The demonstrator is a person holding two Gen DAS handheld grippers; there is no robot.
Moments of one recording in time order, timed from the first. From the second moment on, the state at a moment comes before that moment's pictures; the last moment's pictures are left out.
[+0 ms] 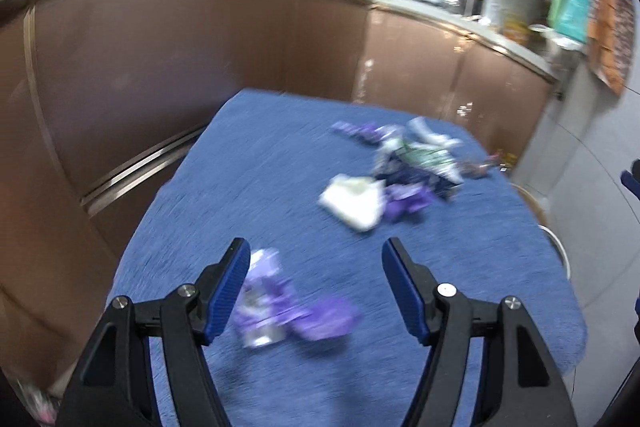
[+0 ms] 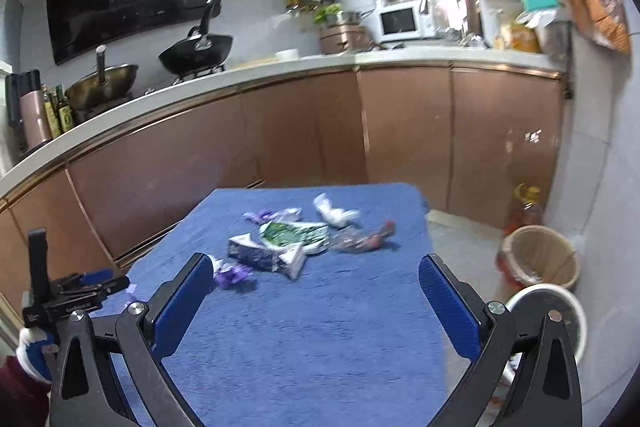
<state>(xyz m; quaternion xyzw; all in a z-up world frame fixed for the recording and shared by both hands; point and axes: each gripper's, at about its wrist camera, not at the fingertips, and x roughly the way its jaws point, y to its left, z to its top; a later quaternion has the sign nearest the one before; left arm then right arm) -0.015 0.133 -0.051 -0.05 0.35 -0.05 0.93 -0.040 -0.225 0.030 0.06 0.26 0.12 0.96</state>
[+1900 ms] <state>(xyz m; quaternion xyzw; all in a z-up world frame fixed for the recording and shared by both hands) -0.005 0.155 -0.097 -0.12 0.40 -0.04 0.91 0.045 -0.189 -0.070 0.18 0.39 0.22 0.87</state>
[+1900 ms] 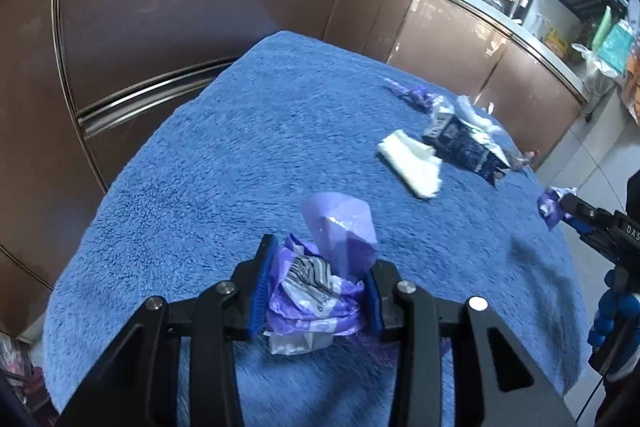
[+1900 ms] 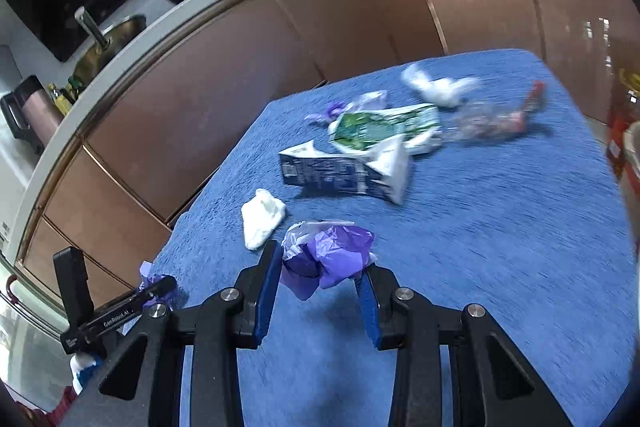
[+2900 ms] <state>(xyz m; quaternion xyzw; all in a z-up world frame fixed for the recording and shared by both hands) 0.094 -0.378 -0.053 0.09 0.45 -0.40 0.79 -0.049 -0.492 -0.116 0.21 0.35 -0.15 0.90</state>
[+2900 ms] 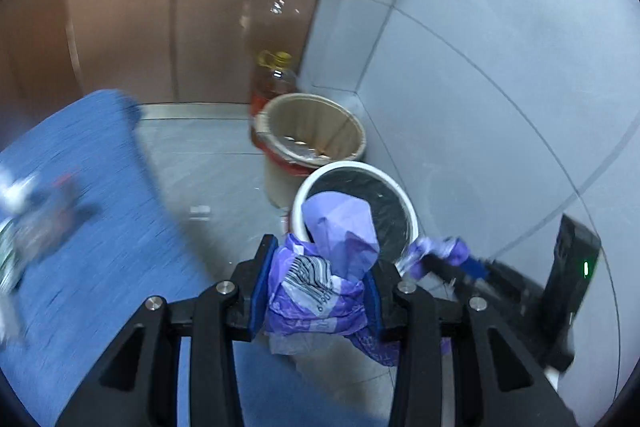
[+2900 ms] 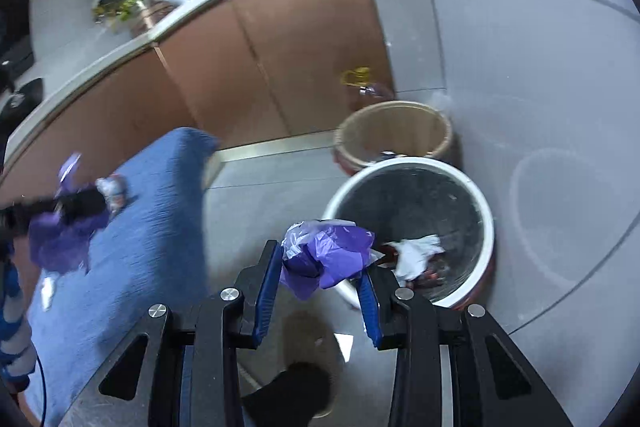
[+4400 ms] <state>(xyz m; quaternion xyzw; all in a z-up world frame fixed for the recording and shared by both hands) 0.061 -0.298 0.005 0.05 0.29 -0.33 0.90 -0.060 -0.424 -0.047 0.12 0.31 -0.17 0.93</state>
